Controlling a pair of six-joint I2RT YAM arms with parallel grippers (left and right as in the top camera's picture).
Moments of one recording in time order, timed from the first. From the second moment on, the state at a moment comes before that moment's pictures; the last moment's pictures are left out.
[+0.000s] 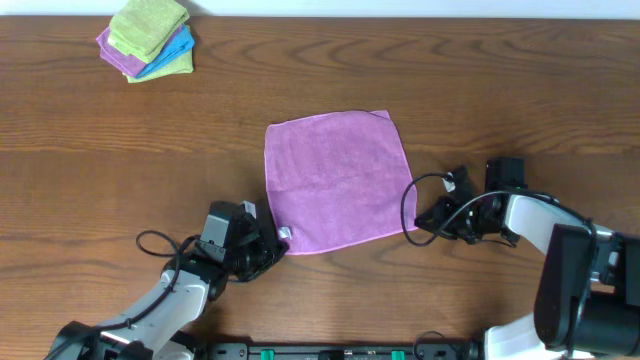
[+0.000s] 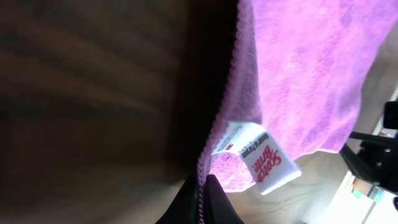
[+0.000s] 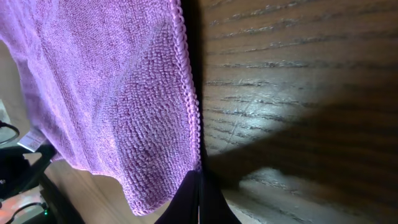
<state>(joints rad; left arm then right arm) -0.35 1.29 0.27 0.06 0.51 -0.99 -0.13 1.70 0.70 -0.49 -0.69 0.07</state>
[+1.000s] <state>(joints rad) -0.23 1.30 0.57 0.00 0.41 -0.82 -0.04 1.45 0.78 -0.23 -0.75 0.27</state>
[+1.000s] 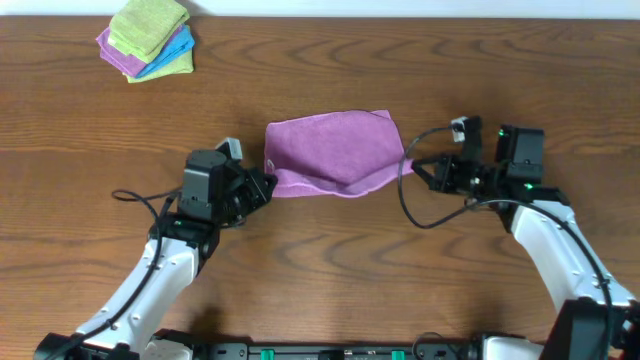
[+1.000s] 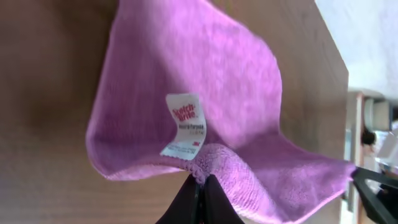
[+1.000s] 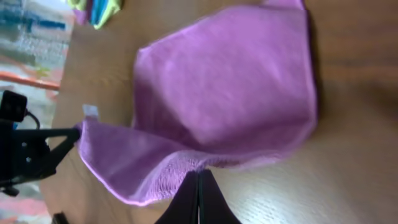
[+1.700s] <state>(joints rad) -0.12 1.78 1.03 0.00 0.38 -0.65 0.02 1.89 1.20 -0.15 -0.68 0.38</state>
